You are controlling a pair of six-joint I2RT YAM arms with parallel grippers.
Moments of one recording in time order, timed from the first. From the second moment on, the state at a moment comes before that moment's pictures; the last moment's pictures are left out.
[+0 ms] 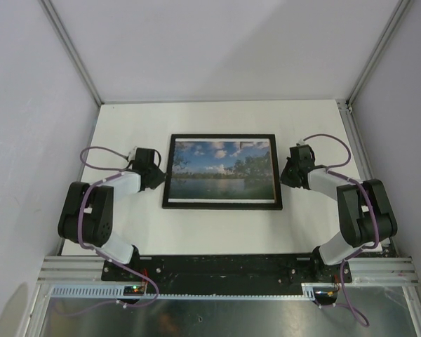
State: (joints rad) left arm -0.17 1.57 0.72 -0.09 -0.10 -0.89; right arm 0.21 1.57 0.76 -0.13 0.03 0.57
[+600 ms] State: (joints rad) left arm -0.16 1.54 0.74 -0.17 -0.10 -0.84; right arm 0.18 1.57 0.76 -0.13 0.02 0.57
